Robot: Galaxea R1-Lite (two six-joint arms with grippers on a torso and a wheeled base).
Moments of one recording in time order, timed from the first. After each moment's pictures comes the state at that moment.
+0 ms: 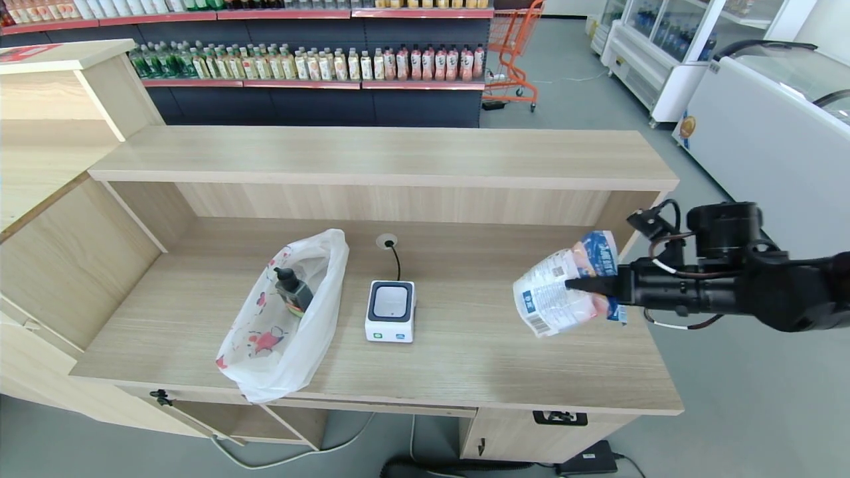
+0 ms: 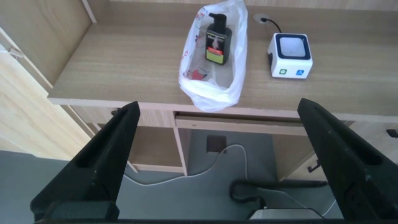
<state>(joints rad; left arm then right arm) 0.00 0.00 0.00 0.00 0.00 0.00 0.06 1.88 -0.96 -0.42 0.84 0.11</state>
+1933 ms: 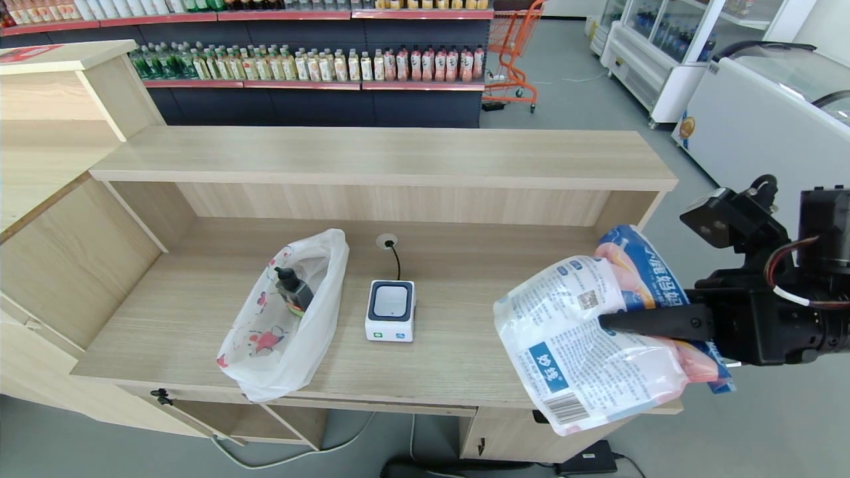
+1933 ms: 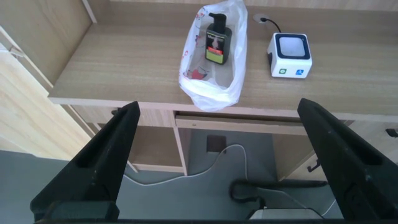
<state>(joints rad) 0.00 0.00 0.00 0.00 0.00 0.00 0.21 1.47 -0.72 -0.40 1.22 0.27</state>
